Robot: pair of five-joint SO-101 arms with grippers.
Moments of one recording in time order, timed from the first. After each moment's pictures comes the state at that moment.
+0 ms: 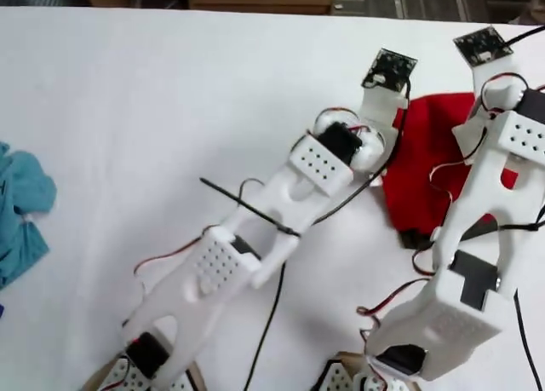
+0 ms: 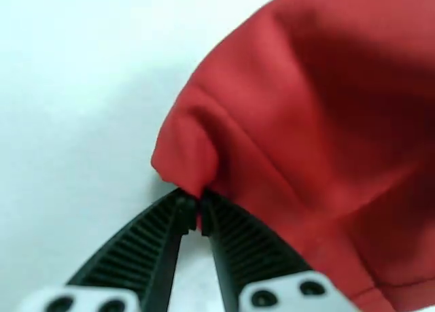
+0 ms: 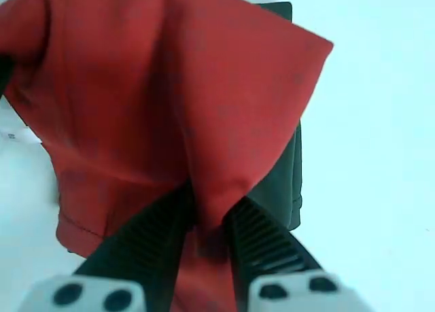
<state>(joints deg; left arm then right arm) 38.4 58.9 -67.7 66.0 21.9 23.0 14.5 -21.4 82.8 45.9</state>
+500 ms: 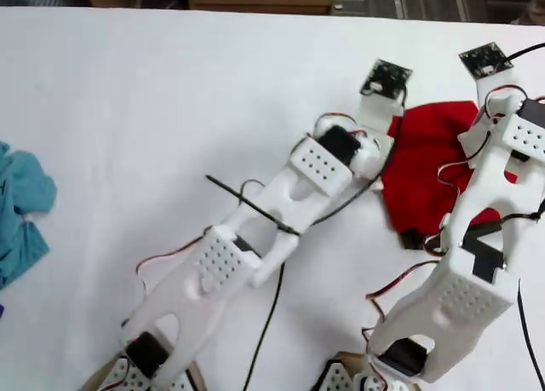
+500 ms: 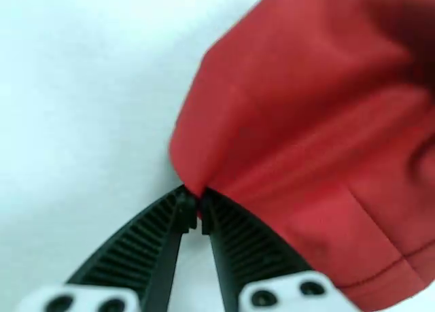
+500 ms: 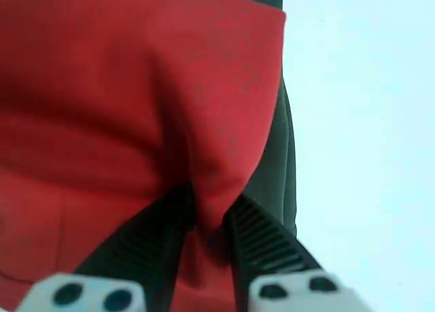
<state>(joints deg) 36.7 60.3 -70.5 72.4 21.9 25.5 25.2 -21.4 72.3 48.0</state>
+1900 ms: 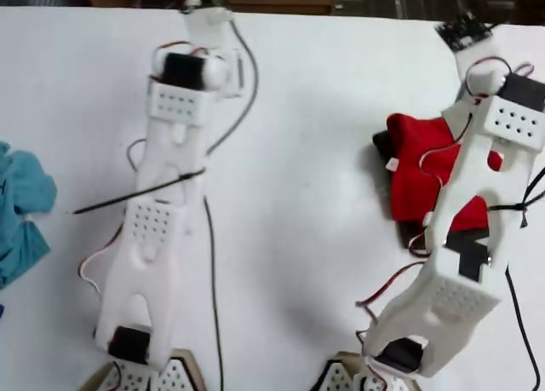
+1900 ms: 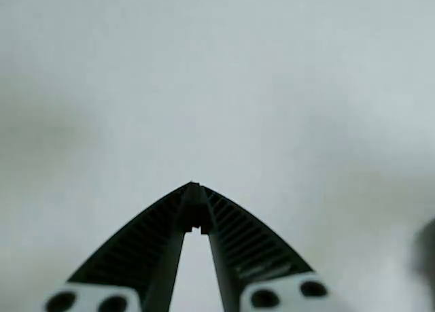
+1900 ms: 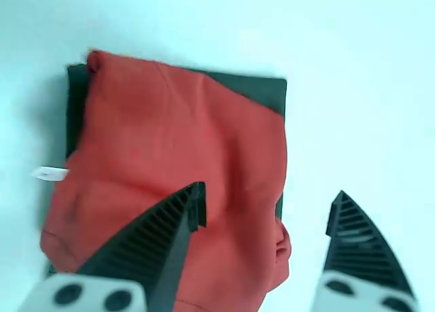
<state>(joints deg) 4.5 60.3 -93.4 97.0 22.1 18.1 20.9 -32.4 82.1 48.0</state>
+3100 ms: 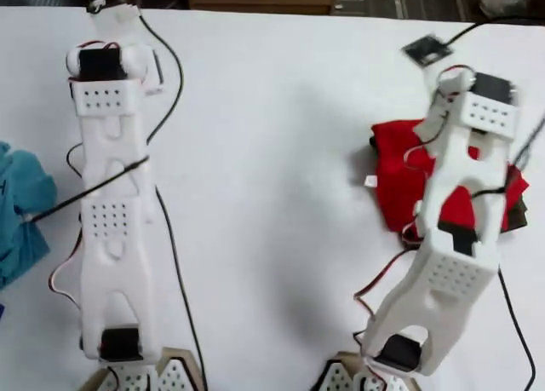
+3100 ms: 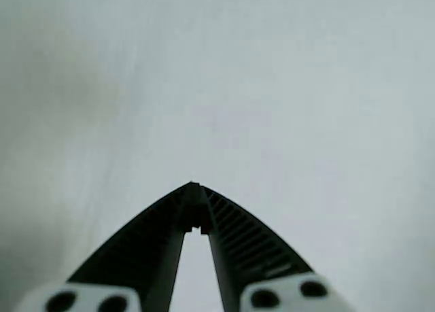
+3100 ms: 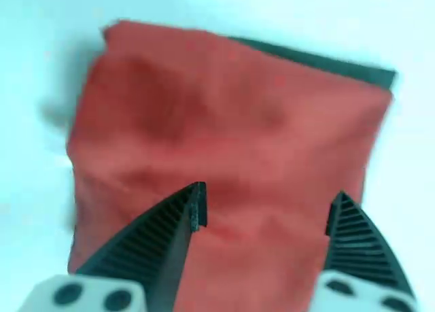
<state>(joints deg) -10.4 60.3 -93.4 101.0 17.0 16.4 30.0 -34.1 88.2 48.1</state>
